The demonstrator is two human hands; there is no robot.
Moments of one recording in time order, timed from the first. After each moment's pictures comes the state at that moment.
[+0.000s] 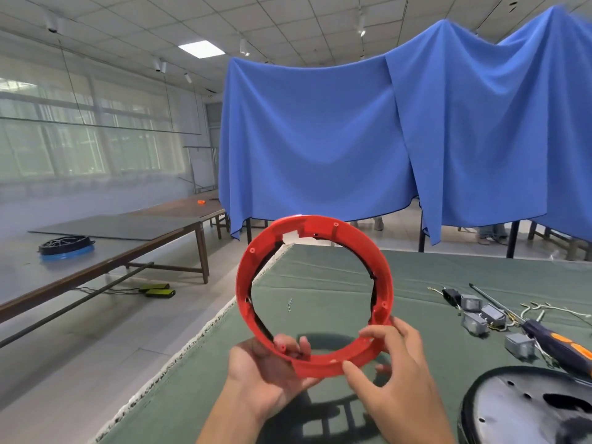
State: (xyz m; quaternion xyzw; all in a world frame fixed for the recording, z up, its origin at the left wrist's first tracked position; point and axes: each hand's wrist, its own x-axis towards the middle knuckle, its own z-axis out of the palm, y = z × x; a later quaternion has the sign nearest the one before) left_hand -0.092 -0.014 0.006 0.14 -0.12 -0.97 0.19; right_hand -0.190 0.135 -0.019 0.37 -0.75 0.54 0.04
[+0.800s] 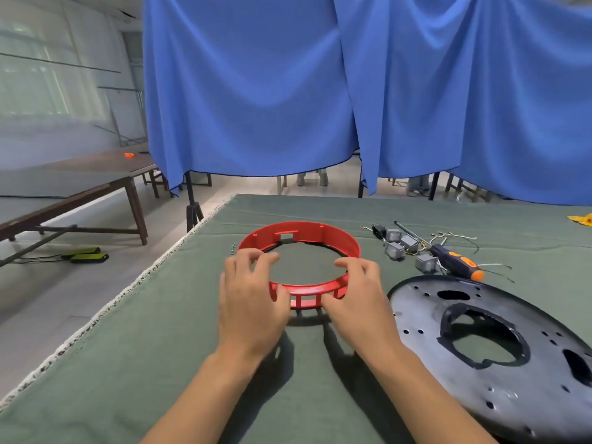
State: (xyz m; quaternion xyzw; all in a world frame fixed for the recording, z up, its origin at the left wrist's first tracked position) left_hand -0.114 0.036 -0.021 0.21 -0.86 -0.13 0.45; right_hand -0.199 0.162 -0.010 0.28 -0.87 0.42 0.05
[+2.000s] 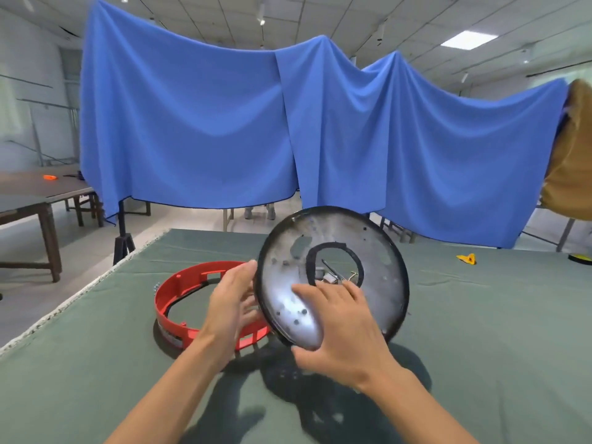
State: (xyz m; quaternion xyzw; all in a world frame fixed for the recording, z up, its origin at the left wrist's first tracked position) left_hand -0.172 0.090 0.023 0.10 -0.57 -0.77 0.27; right_hand -0.229 0.264 0.027 0.46 -0.84 0.16 0.23
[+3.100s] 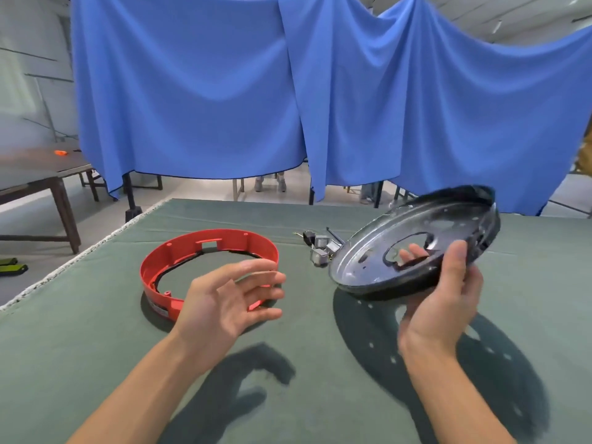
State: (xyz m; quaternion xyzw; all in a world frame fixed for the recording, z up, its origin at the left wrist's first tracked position) left_hand -0.156 0.101 0.014 0.02 -0.51 -0.85 0.13; right_hand -0.268 0.299 0.018 0.07 -0.39 0.90 0.20
